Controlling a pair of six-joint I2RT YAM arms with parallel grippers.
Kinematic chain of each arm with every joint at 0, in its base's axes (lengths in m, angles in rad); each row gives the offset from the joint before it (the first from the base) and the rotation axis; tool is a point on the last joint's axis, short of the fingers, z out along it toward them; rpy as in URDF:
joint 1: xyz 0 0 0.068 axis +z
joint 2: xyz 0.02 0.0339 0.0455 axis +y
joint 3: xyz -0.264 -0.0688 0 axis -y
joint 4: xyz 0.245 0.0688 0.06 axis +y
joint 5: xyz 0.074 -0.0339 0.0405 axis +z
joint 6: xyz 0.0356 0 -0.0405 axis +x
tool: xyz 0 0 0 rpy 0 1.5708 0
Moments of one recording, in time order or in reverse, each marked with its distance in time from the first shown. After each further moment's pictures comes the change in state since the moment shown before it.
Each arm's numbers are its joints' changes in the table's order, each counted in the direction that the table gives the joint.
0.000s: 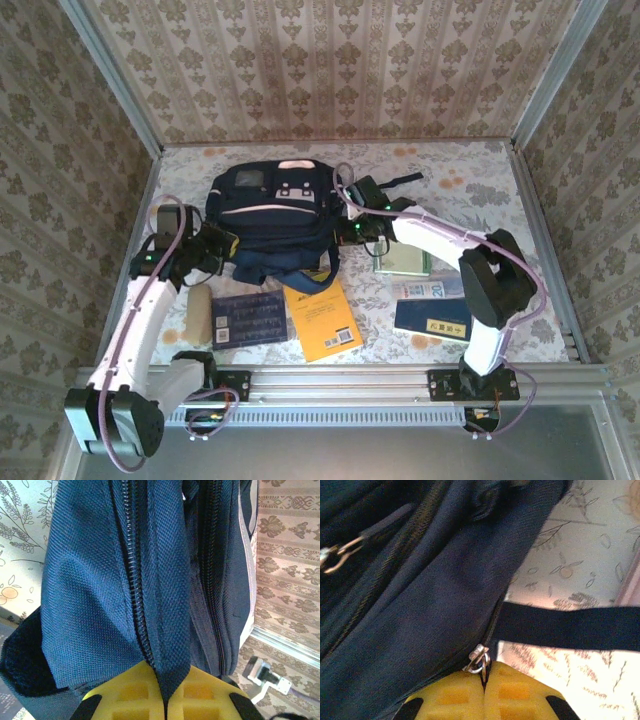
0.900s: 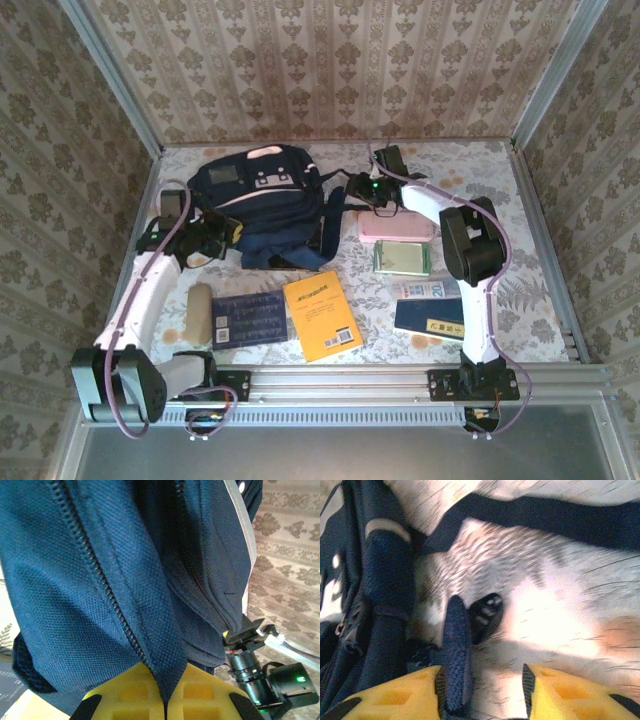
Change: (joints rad) left arm -0.003 0.185 0.070 -0.103 -0.066 0.013; right arm -0.236 0.309 0.264 -0.221 0.073 0.199
